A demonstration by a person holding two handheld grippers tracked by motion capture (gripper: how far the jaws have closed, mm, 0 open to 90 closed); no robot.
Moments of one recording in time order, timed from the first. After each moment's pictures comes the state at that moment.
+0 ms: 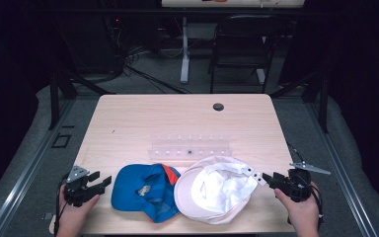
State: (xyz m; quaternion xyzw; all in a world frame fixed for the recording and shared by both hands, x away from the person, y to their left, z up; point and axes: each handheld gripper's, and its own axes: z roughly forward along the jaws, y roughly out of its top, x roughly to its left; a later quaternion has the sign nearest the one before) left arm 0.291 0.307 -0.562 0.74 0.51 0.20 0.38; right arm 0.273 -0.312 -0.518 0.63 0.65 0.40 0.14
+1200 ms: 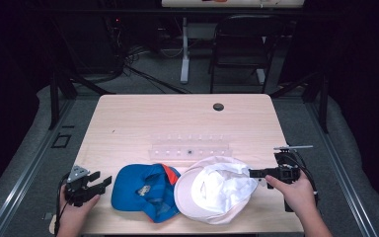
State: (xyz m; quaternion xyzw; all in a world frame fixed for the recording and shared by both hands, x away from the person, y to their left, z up) left arm 0.291 0.306 -0.563 0.74 0.51 0.20 0.38; right arm 0.313 -0.286 -0.489 0.62 0.71 0.34 -0.01
